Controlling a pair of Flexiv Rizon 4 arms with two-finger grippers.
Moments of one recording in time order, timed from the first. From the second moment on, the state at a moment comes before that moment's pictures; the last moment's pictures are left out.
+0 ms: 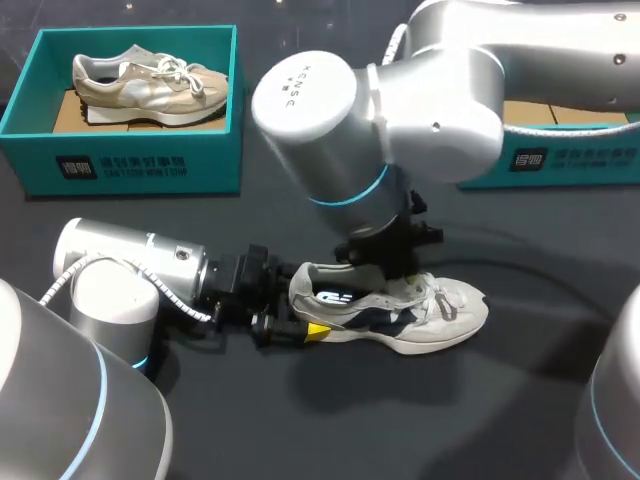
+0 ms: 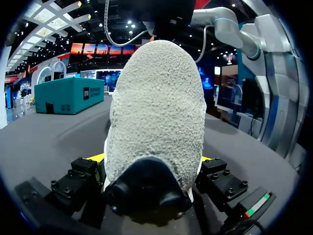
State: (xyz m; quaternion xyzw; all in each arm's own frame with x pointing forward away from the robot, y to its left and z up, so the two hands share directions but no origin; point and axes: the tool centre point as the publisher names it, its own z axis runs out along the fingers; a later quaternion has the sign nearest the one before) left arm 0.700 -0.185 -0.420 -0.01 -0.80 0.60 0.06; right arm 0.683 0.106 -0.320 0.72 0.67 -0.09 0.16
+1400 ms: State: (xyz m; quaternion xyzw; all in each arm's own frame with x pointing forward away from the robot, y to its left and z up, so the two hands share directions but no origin) left arm 0.700 -0.186 -0.419 -0.01 -0.80 0.60 0.06; right arm 0.686 0.043 -0.323 0.77 0.62 -0.08 0.07
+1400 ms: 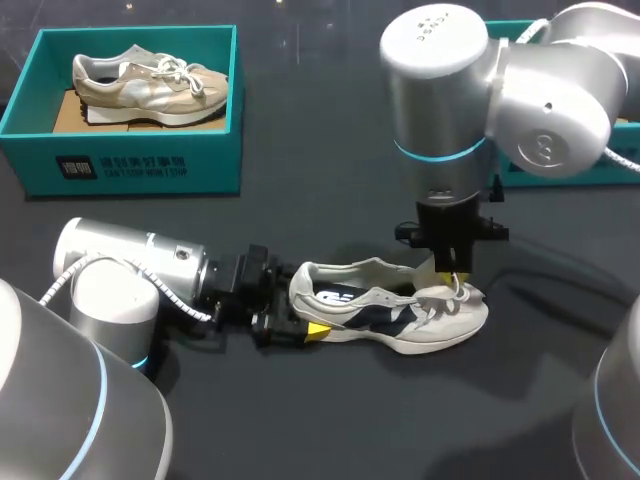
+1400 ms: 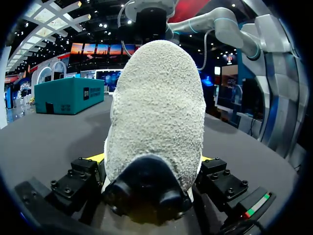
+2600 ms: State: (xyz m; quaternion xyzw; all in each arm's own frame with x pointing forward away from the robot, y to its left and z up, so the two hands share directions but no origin) left arm 0.700 -0.185 -0.420 -0.01 -0.80 0.60 0.06; right arm 0.683 0.048 -0.257 0.74 0.65 -0.07 0.15
